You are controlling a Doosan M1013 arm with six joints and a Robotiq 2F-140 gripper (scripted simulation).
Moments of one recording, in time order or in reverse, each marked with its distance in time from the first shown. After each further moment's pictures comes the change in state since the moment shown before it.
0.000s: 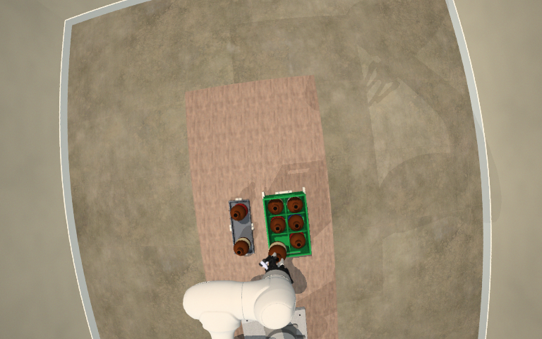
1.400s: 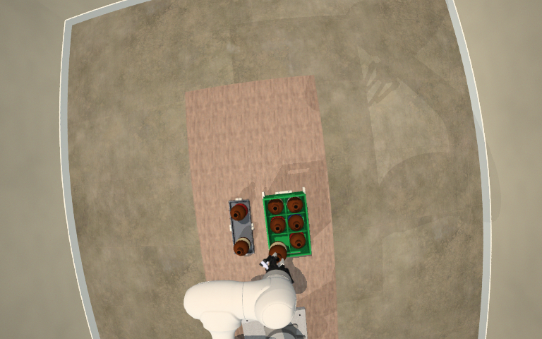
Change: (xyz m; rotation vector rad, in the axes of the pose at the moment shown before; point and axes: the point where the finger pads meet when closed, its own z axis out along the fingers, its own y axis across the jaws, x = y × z) arm 0.001 0.001 0.002 0.000 0.000 0.000
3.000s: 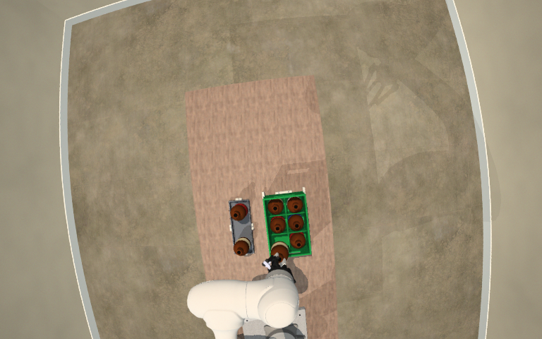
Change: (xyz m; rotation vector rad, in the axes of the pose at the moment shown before) arm 0.003 0.007 0.008 0.000 0.000 0.000
